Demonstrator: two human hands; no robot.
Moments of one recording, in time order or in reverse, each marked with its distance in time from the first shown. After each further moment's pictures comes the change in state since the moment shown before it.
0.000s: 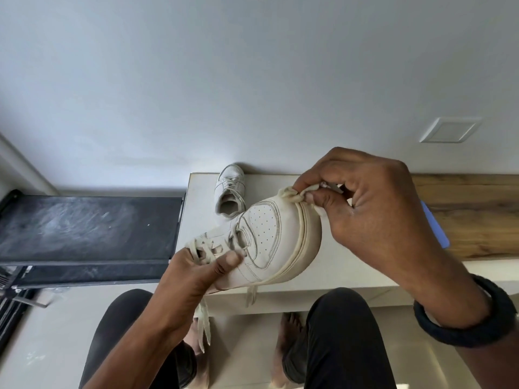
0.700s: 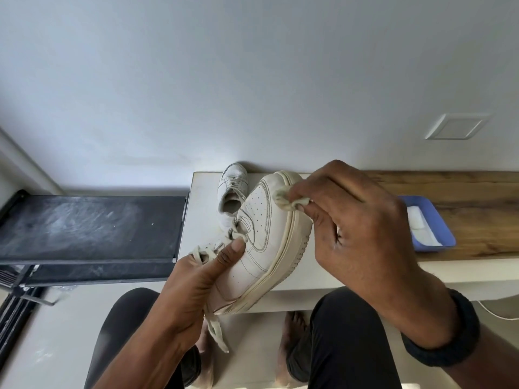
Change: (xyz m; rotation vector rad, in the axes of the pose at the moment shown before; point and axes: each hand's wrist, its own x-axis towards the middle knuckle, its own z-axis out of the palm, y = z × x) left_hand -0.008 0.010 0.013 -0.211 0.069 -0.168; right_hand -0.021 -0.003 0.020 -0.217 0.175 -0.202
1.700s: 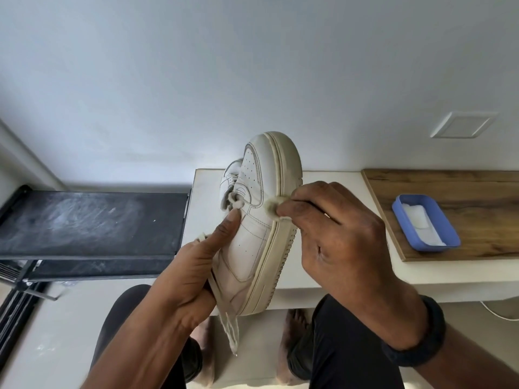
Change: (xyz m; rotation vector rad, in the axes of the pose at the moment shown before) left_hand 0.001 0.027 0.018 -0.179 -0.019 -0.156; right_hand -0.017 -0.001 0.028 0.005 0.013 -0.064
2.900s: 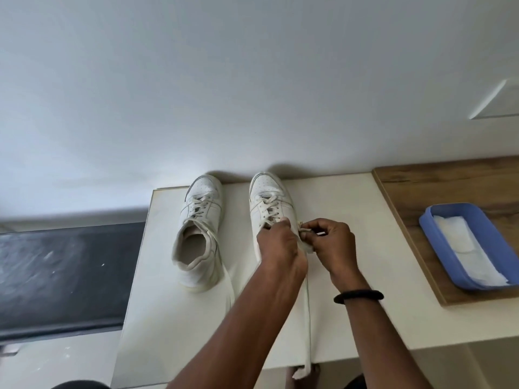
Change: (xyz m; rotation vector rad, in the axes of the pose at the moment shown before) left_hand 0.310 -0.079 0.117 -0.330 0.403 0.034; right_hand -0.088 0.246 0.210 0.513 -0.143 1.283
